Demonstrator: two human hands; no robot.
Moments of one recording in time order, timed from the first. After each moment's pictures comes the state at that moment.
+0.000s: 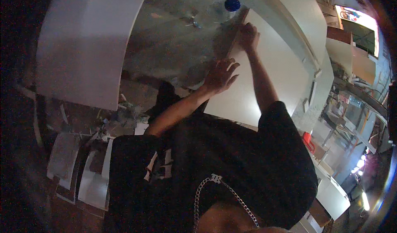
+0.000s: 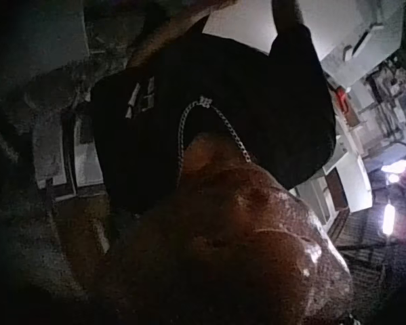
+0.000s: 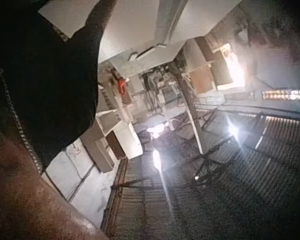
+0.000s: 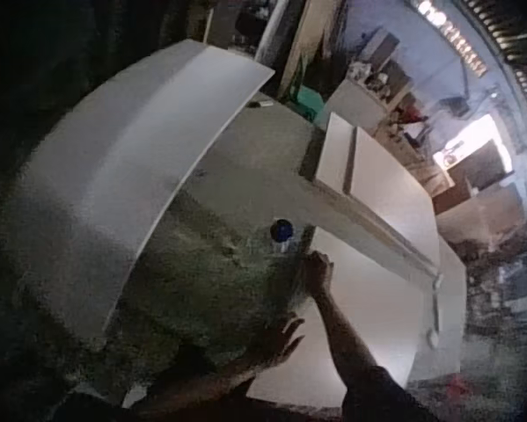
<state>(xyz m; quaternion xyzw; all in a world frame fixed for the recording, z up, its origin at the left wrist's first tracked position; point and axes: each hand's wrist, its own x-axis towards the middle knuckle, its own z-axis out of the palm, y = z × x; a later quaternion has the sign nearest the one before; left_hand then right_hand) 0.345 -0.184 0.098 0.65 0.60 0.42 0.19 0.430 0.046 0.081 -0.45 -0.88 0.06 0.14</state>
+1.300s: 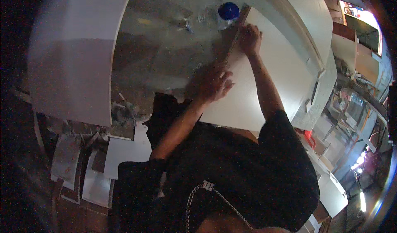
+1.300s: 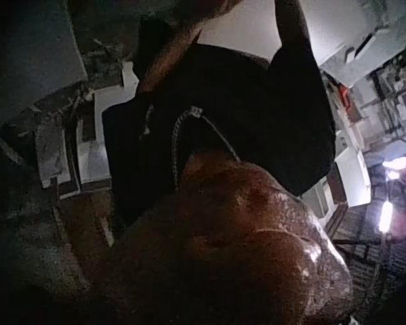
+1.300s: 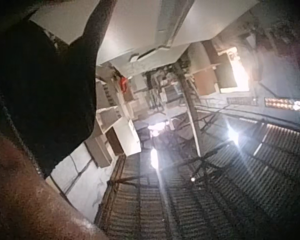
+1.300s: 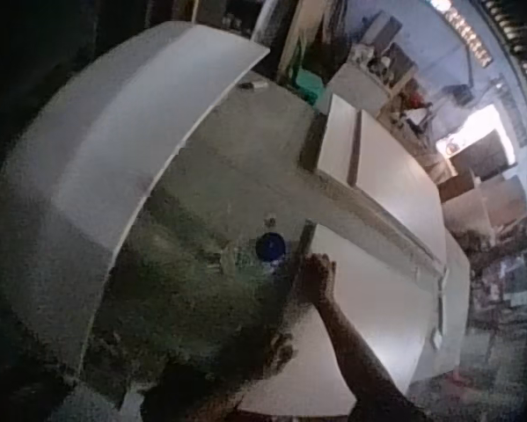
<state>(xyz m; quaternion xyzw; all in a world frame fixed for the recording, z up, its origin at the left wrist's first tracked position) 0.350 -0.179 0.085 0.60 0.60 0.47 0.25 0.441 0.045 0.079 -0.42 -0.90 0.04 0.14</state>
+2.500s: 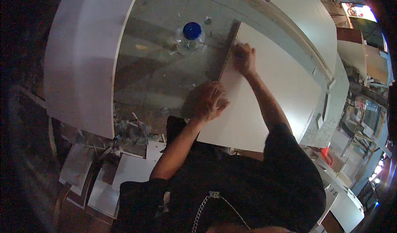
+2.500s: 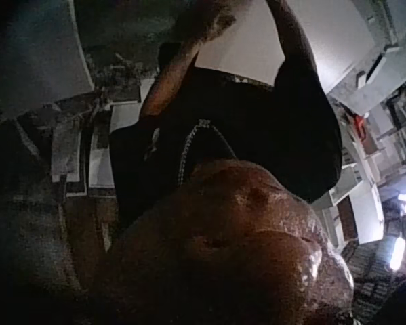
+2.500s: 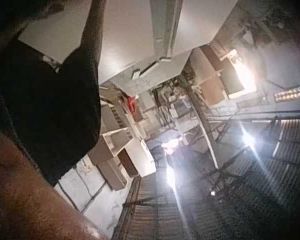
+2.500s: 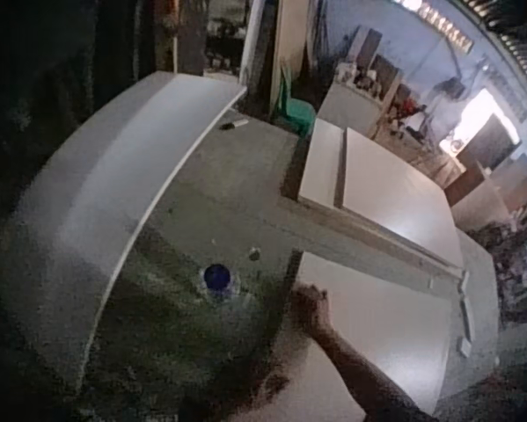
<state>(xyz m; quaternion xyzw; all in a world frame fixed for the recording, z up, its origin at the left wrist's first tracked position) 0.338 -0.181 0.099 0.60 0.63 0.43 0.27 0.457 0.047 0.042 -0.38 -0.89 0.18 0.19</state>
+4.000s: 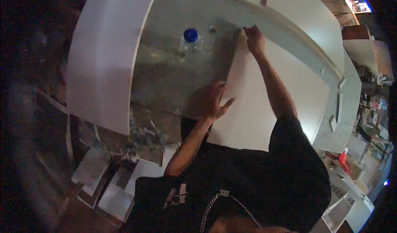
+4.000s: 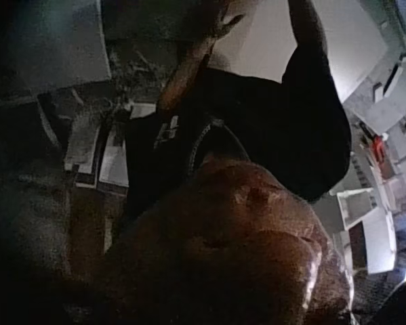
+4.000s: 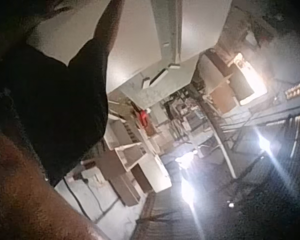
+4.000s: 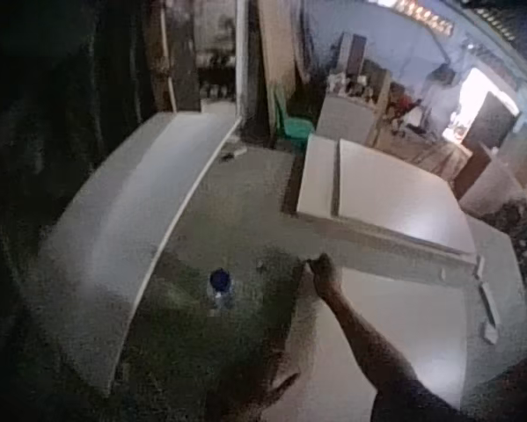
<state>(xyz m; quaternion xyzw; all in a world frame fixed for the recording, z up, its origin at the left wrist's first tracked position) 0.328 -0.171 0.123 0.56 0.68 0.42 0.20 0.423 0.111 0.102 -0.53 -0.74 0.28 0.28</state>
